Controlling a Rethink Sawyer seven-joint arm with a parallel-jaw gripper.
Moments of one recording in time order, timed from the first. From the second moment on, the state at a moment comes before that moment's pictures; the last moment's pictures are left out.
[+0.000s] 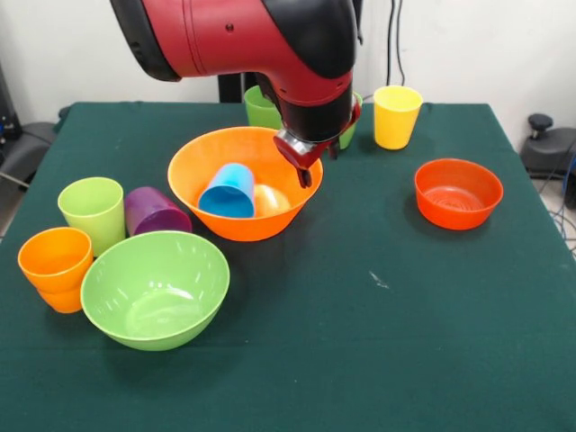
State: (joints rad) arm -0.49 -0.46 0.37 1.51 -0.31 1.02 0.97
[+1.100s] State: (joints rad) arm -0.49 -0.46 0.38 1.37 -0.32 1.21 0.97
